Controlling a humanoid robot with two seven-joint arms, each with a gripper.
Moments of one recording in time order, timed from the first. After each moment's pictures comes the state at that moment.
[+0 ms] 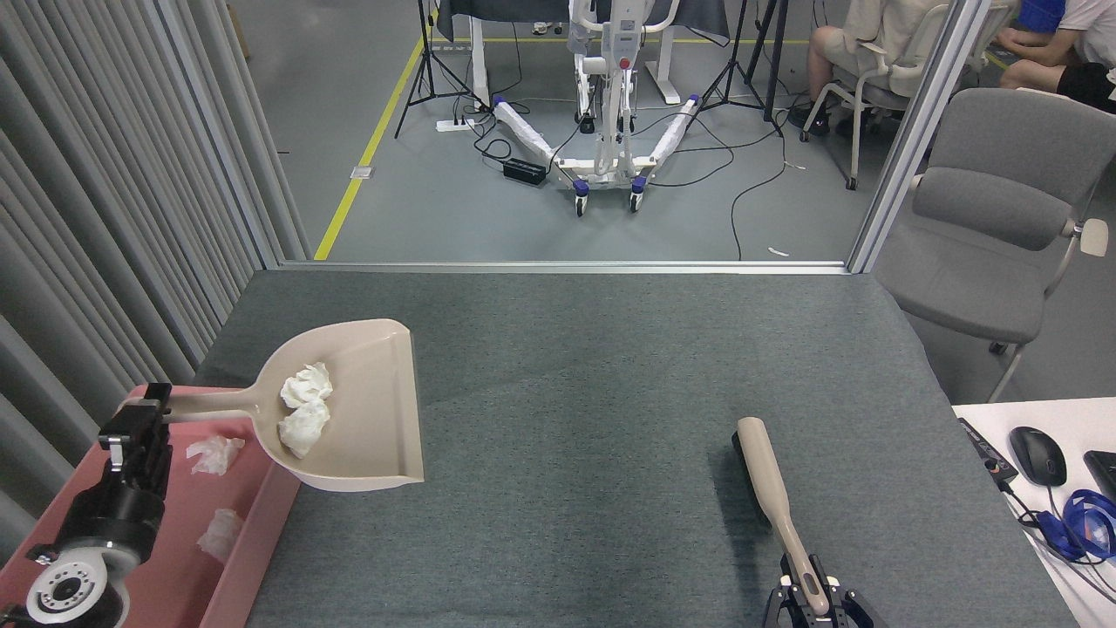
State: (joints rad) left arm -0.15 0.67 -0.26 -1.33 0.53 -0.25 0.25; right arm 0.21 -0.06 0.05 -1.47 1.41 0.04 -0.21
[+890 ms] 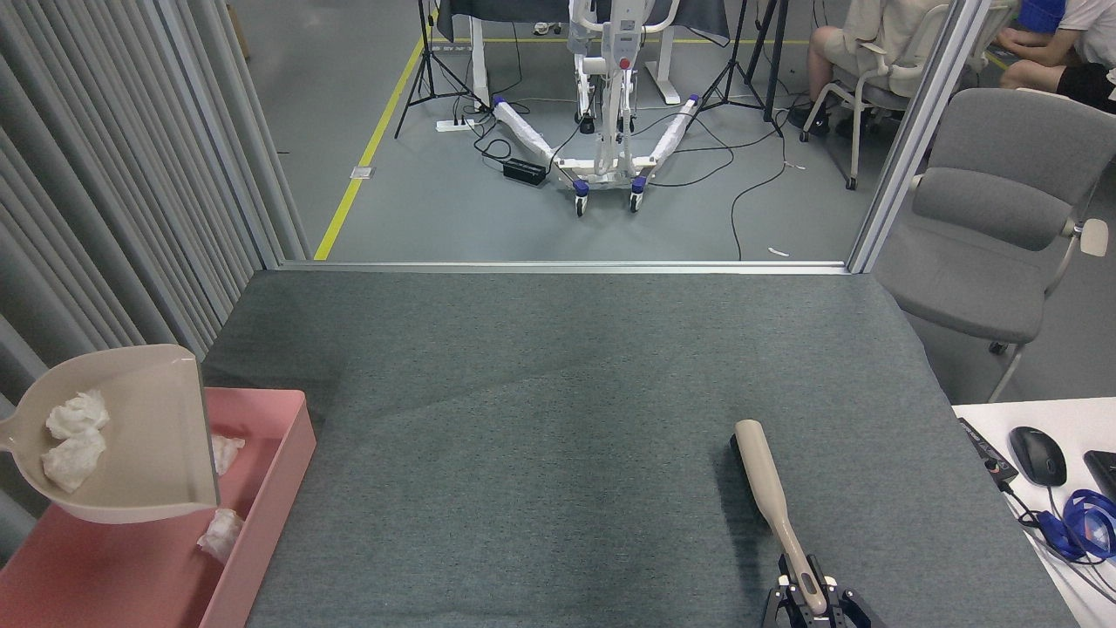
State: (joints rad) left arm -0.05 0.96 -0.19 -1.02 0.60 -0.47 0.21; right arm 0.20 -0.06 0.05 -1.45 1.41 0.03 -0.20
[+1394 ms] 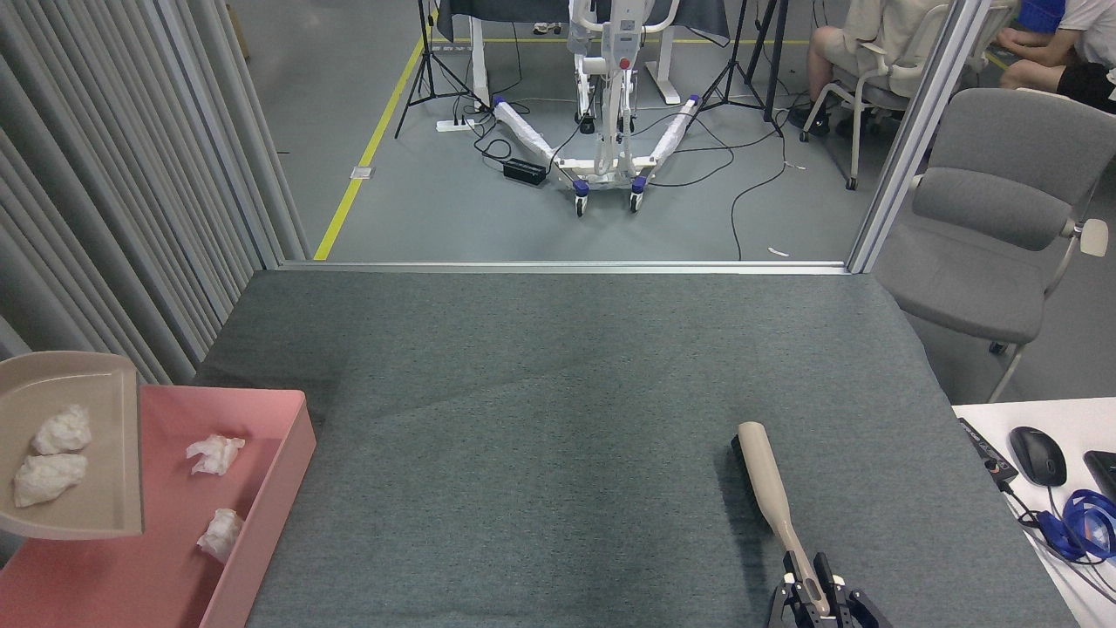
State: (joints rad) left arm -0.04 1.02 -0.12 -0.98 0.21 -0.50 0.33; right arm 0.20 -0.07 0.05 -1.45 1.37 0.04 -0.23
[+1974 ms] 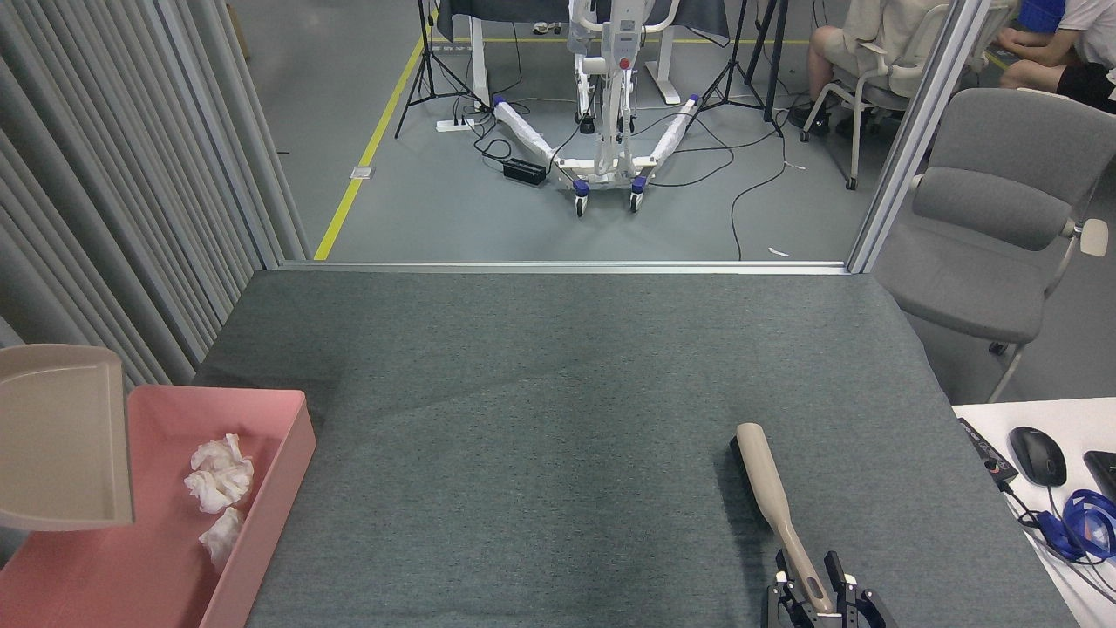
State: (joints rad) left arm -0.04 1.02 -0.10 -0.98 0.24 -0.49 0.33; right arm 0.21 -0.07 0.05 -1.46 1.37 0.04 -0.25
